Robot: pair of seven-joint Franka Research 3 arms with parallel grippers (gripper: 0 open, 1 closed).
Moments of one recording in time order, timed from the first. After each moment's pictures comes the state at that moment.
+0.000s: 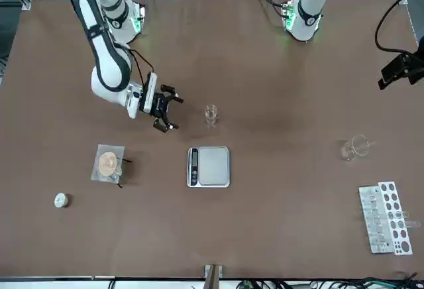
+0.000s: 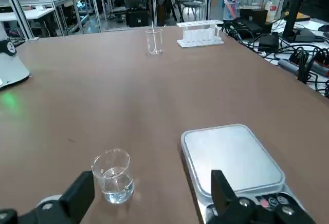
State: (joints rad) left arm 0.02 0.01 0.00 -1.47 -0.01 1.51 -0.12; right arm 0.40 0.24 0.03 -2.29 1.78 2.25 -2.46
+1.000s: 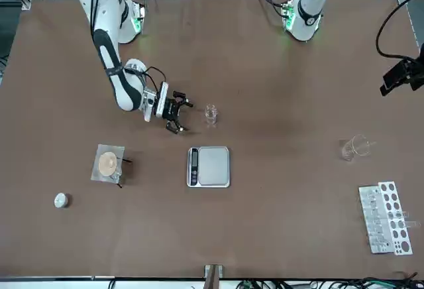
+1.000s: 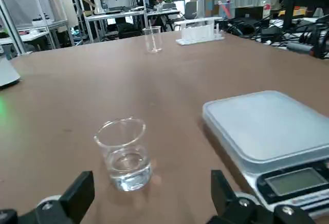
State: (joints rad) left arm 0.02 0.03 0.00 -1.47 -0.01 1.55 -0.12; right arm 0.47 0.48 0.03 -2.29 2.08 2.13 -2.71
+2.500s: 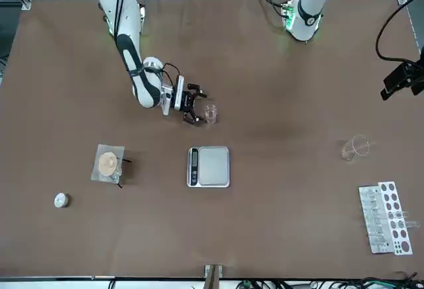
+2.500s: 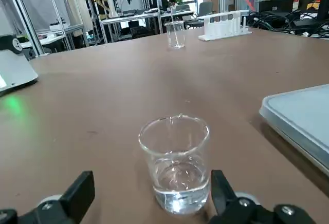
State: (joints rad) left arm 0.02 0.03 -0.01 -1.47 -0.01 1.59 -0.11; right arm 0.60 0.58 0.02 -2.23 2.20 2.11 -2.75
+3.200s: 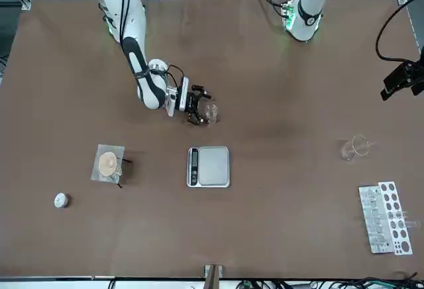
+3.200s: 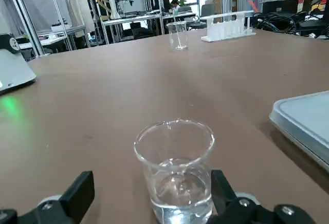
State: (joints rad) left arm 0.02 0.03 -0.01 -1.47 -0.01 1.59 -0.11; right arm 0.64 0.62 0.02 -2.18 2.22 2.12 -2.75
